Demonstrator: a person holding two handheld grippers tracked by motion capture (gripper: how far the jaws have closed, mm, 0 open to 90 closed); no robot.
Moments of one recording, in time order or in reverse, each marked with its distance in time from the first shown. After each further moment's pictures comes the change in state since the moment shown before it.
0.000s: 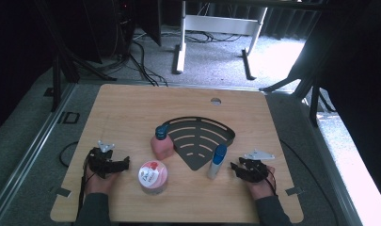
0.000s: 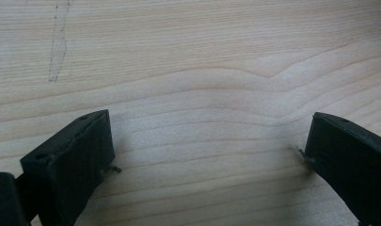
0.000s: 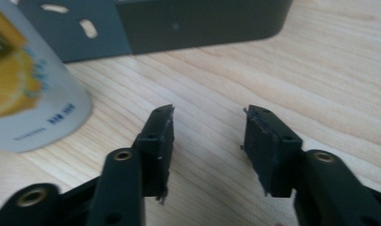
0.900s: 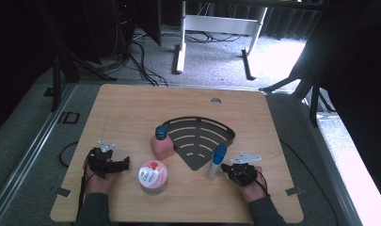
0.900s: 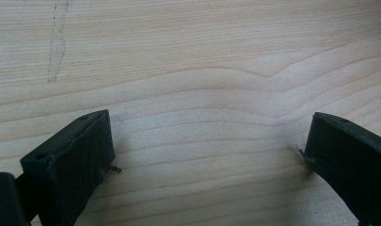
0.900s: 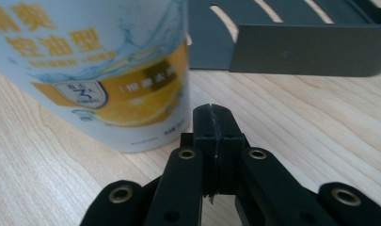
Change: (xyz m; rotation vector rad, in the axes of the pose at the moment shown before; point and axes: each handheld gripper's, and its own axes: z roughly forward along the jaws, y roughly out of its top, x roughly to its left) left arm 0.000 0.000 0.000 -0.001 -0.003 0.001; right arm 0.039 0.013 0.005 0.023 0.144 -0.150
